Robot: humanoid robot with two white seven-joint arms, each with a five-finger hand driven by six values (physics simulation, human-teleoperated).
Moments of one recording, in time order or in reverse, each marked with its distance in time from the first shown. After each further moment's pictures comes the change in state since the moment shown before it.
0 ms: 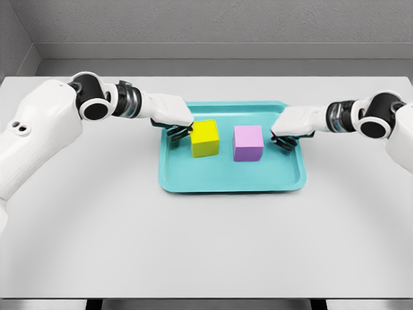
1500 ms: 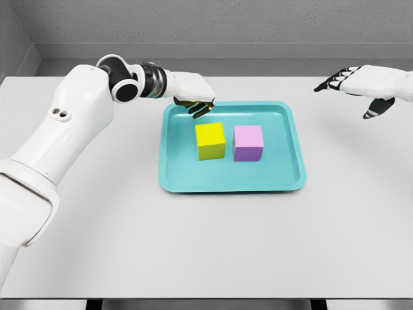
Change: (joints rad) left arm -0.035 -0.230 0.216 0.241 -0.215 0.000 0.000; right arm 0.061 -0.208 -0.294 -0.039 -0.119 0.000 0.000
